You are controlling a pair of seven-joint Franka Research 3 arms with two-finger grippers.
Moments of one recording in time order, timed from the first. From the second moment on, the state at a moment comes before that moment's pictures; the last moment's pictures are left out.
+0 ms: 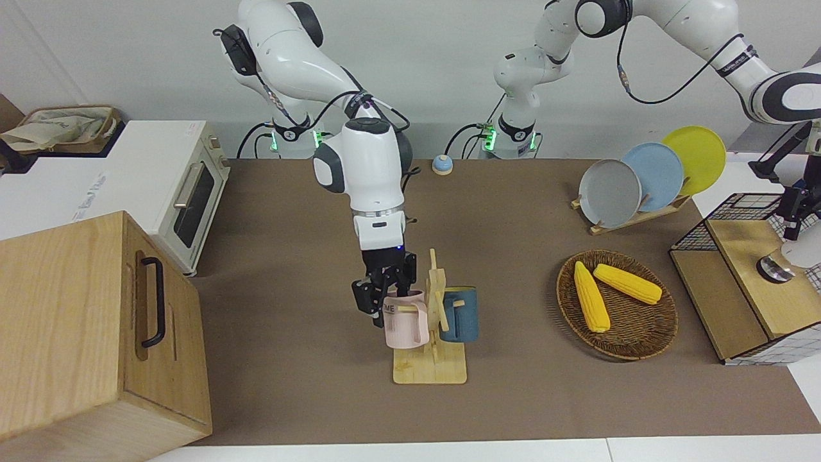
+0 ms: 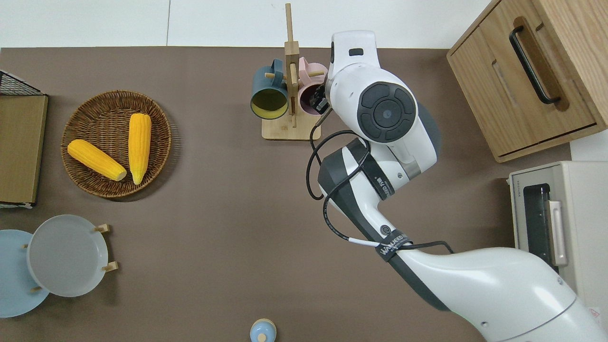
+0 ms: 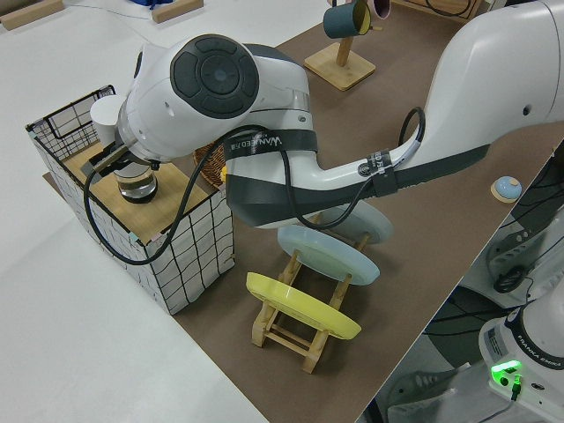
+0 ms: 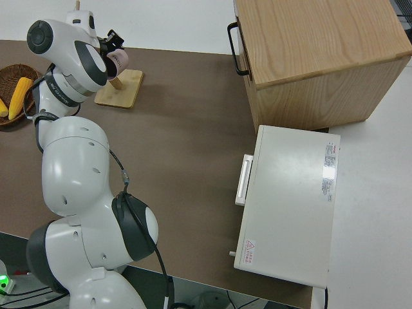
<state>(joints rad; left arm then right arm) 0.27 0.37 0.35 -1.55 -0.77 2.37 1.00 0.25 0.64 0.23 -1.24 -0.41 2.39 -0.22</state>
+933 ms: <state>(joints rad) 0.27 0.38 0.34 -1.55 -0.77 2.39 1.00 0.25 0.64 0.23 -1.24 -0.41 2.37 -0.22</state>
